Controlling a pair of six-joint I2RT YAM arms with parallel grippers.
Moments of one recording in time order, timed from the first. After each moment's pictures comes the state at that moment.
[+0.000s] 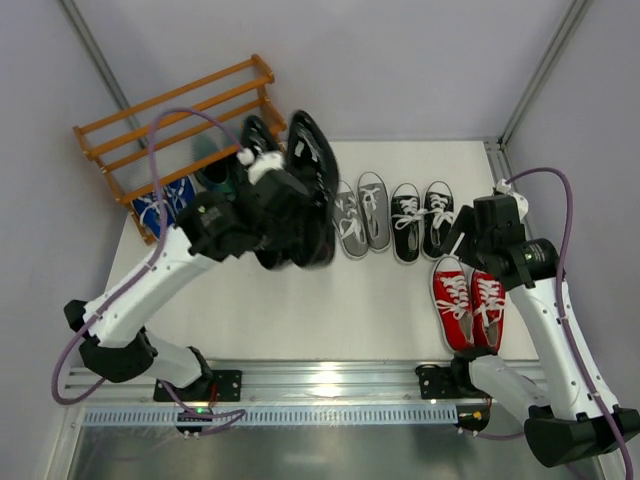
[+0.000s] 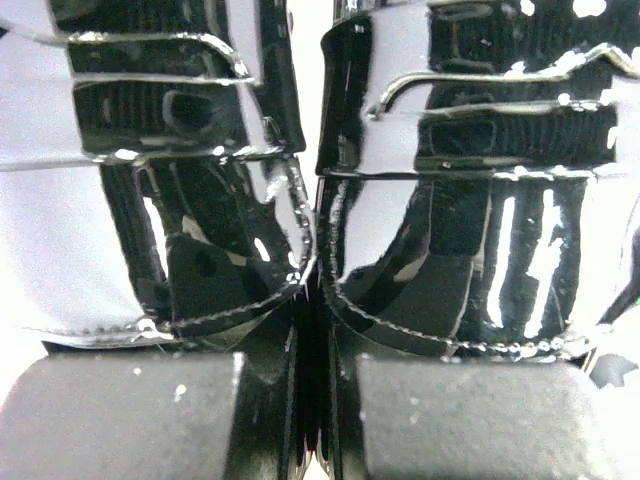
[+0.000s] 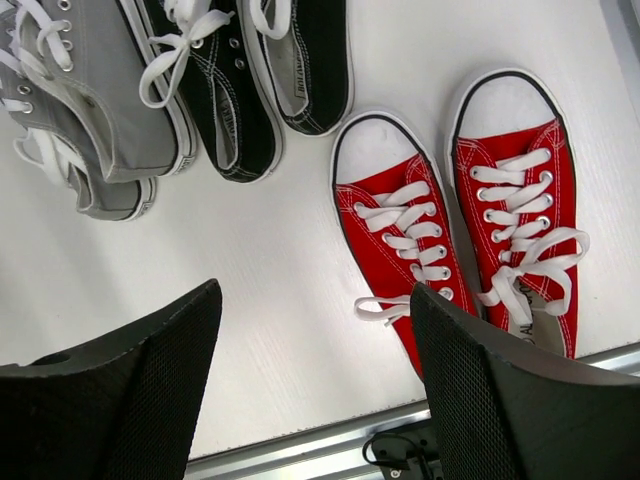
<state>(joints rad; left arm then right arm) -1.09 1.47 1.84 -1.30 -0.44 -0.92 0.19 0.93 1.12 -1.06 0.27 0.59</state>
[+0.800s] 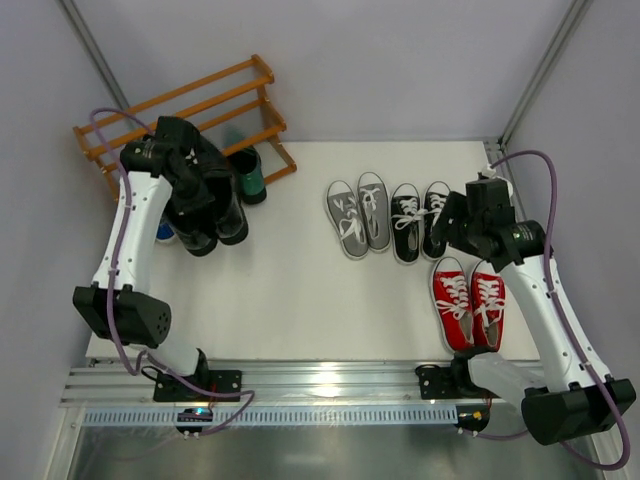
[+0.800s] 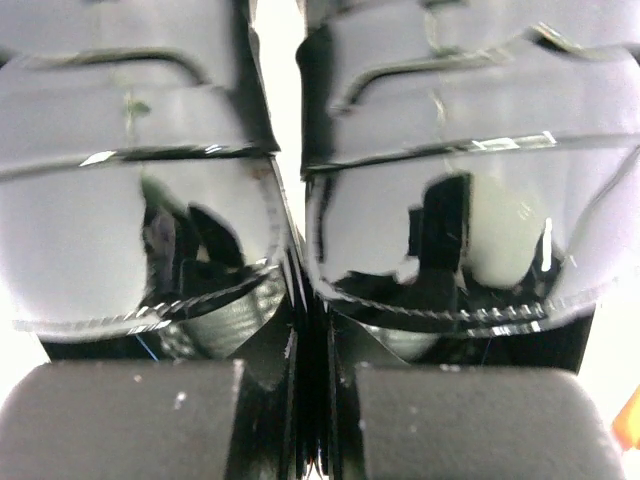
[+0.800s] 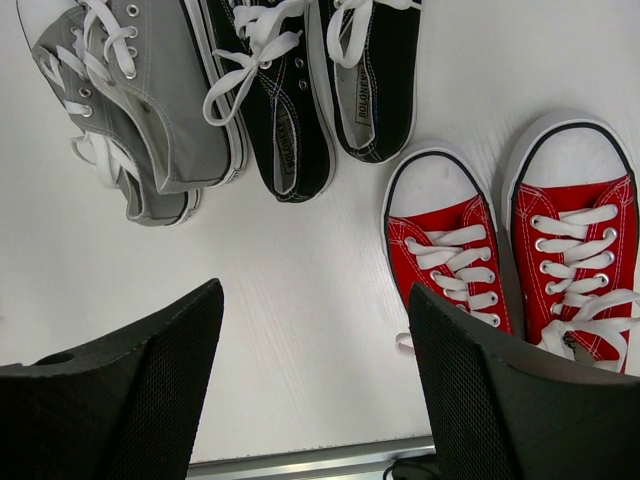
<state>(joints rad) -0.14 1.57 1.81 -1.36 -0.05 -0.45 0.19 1.05 1.17 -0.95 0.18 0.54</state>
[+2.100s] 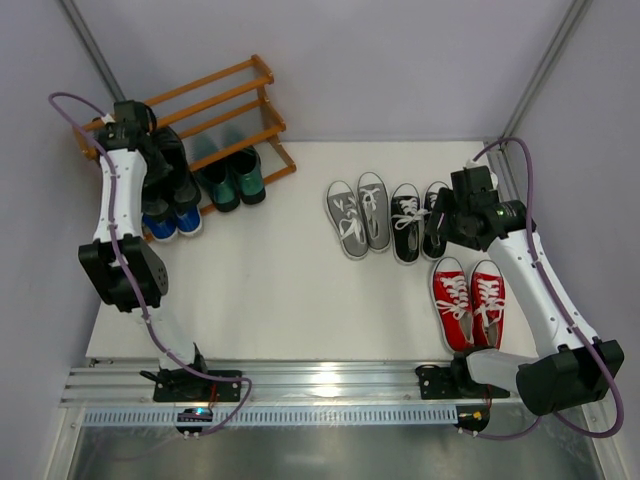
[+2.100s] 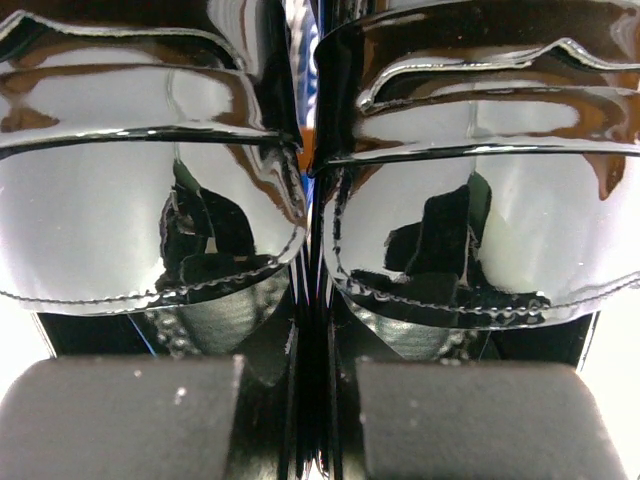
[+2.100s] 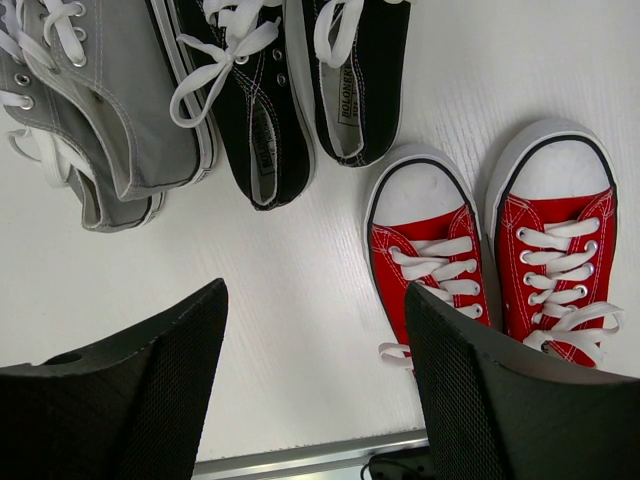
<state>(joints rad) 0.18 1.87 1.96 -1.04 -0.19 -0.36 0.21 1.21 1.23 -0.97 0.21 0.49</state>
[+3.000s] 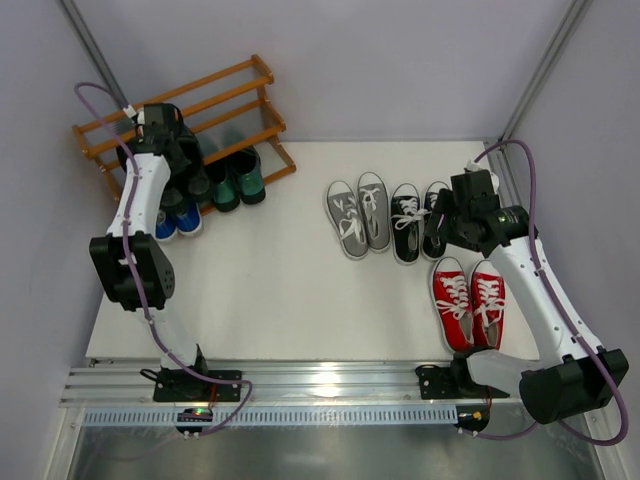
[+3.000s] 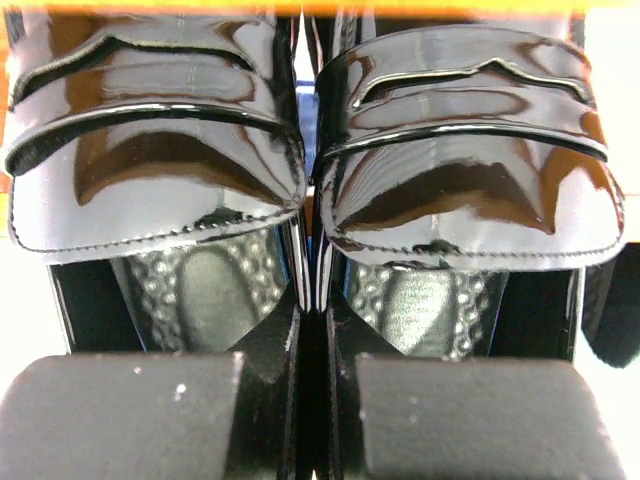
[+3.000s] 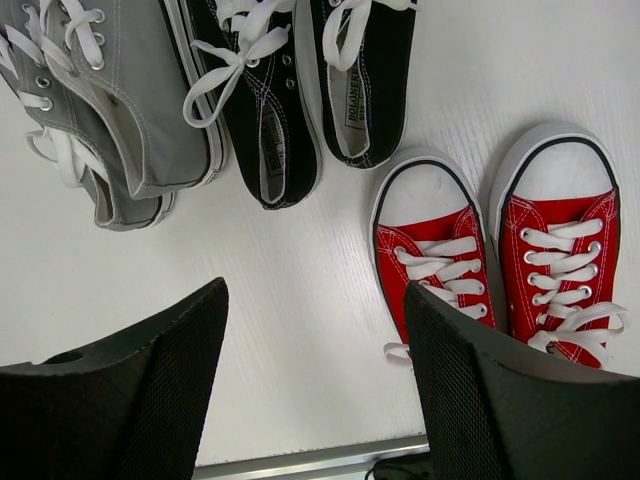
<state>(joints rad) 0.07 1.86 1.82 -0.75 -0.34 -0.36 0.23 1.17 1.21 -0.96 0.23 0.51</state>
